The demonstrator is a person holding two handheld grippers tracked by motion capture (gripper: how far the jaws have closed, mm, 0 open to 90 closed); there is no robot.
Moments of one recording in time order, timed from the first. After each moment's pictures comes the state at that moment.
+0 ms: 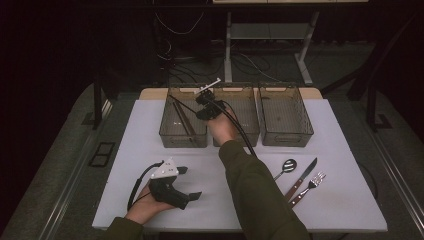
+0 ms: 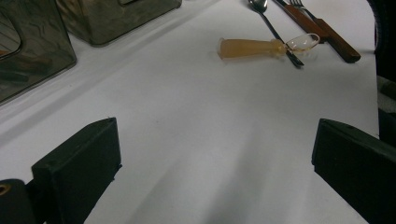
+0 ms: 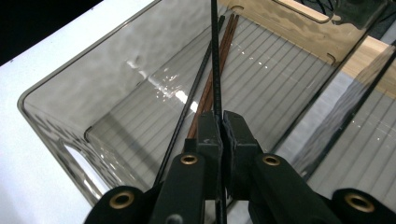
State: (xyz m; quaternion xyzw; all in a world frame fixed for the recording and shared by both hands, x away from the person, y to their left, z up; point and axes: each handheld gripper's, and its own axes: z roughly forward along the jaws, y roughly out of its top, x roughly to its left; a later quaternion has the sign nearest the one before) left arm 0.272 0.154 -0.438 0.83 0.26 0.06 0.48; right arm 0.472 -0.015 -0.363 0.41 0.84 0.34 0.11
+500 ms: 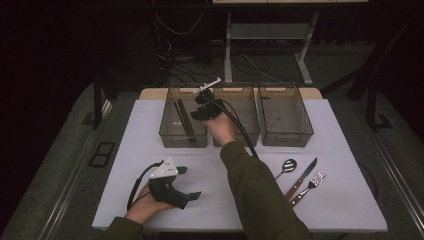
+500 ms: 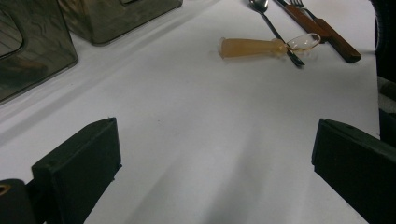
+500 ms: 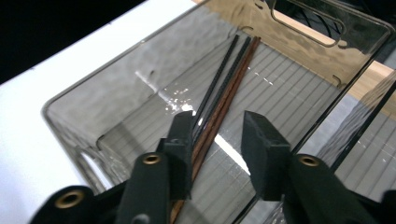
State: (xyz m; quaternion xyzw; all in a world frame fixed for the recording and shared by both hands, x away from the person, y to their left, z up) left arm 0.274 0.156 -0.439 0.83 0.26 0.06 0.48; right arm 0.468 -0.019 -0.358 0.38 0.84 0.37 0.11
